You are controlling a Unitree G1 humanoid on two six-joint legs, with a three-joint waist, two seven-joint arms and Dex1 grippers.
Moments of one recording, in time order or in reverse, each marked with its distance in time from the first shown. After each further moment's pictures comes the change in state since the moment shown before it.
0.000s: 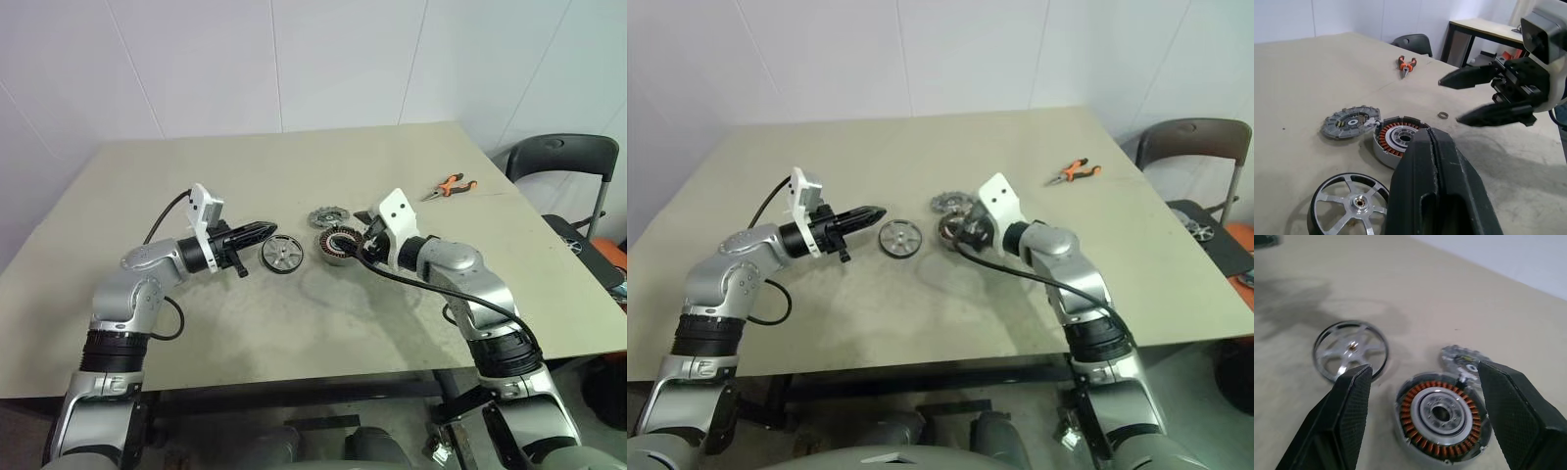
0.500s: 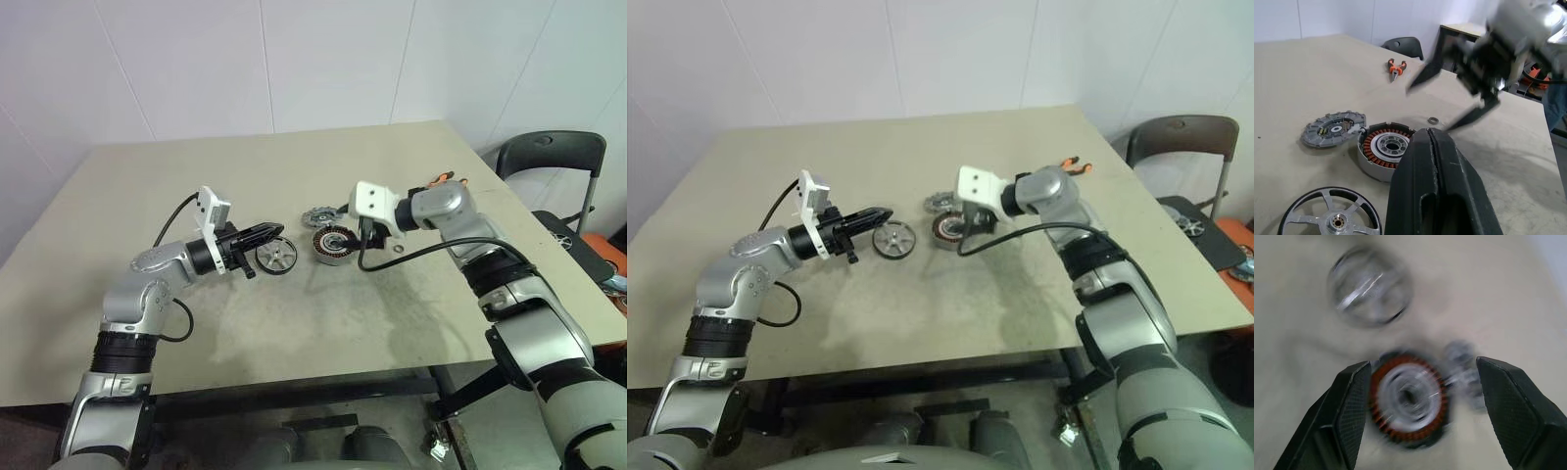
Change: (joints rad) left arm 0.028 -0.044 -0.005 -0.014 0.004 -0.007 0.025; right arm -0.448 -0.026 0.257 0.795 -0.278 -0.650 0.456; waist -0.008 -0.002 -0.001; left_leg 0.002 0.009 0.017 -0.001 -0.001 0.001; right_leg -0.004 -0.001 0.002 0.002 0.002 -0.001
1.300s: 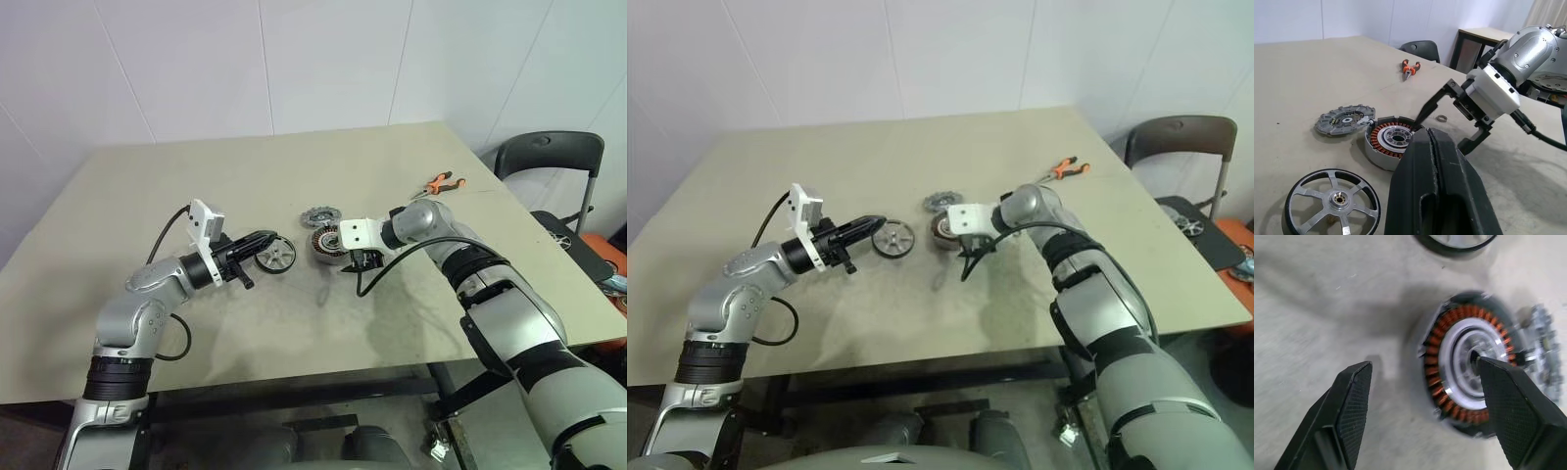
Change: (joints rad) left arm 0.104 -0.013 0.032 -0.126 -0.015 0.010 0.095; right arm -0.100 0.098 0.041 0.390 -0.237 -0.273 -0.102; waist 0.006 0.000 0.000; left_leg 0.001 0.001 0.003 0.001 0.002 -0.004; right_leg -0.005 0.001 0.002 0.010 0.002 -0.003
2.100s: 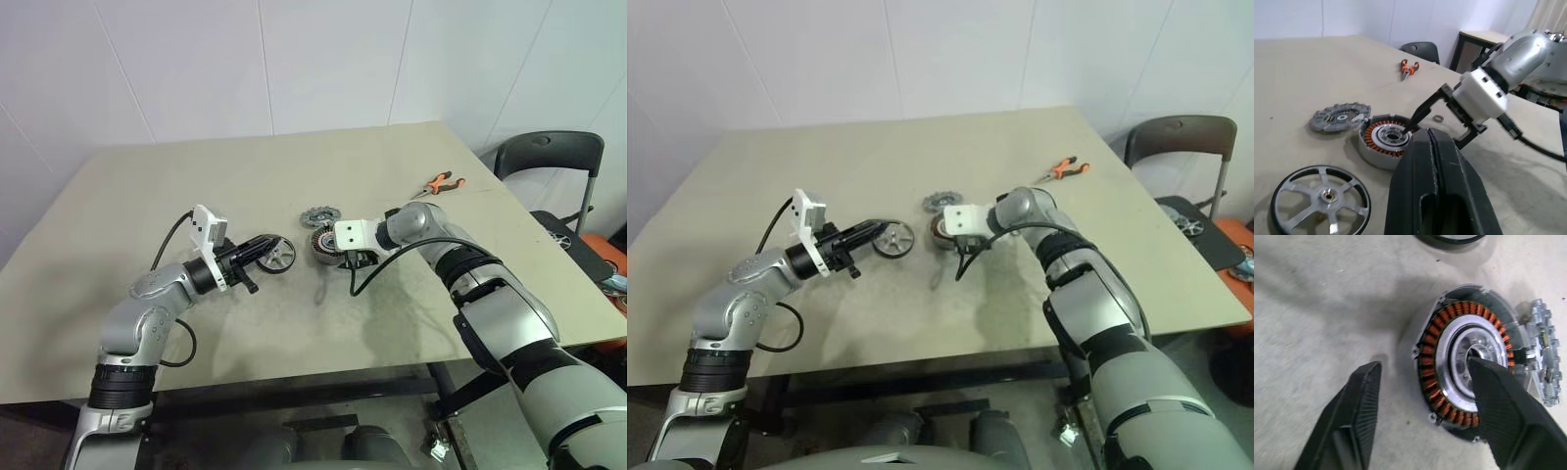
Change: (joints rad) left arm 0.035 -0.033 0.003 -0.054 0.000 0.016 0.030; right arm -0.006 0.030 -0.007 0.041 -0.035 0.013 -0.043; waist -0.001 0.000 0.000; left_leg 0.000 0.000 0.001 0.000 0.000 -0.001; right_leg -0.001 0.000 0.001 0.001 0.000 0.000
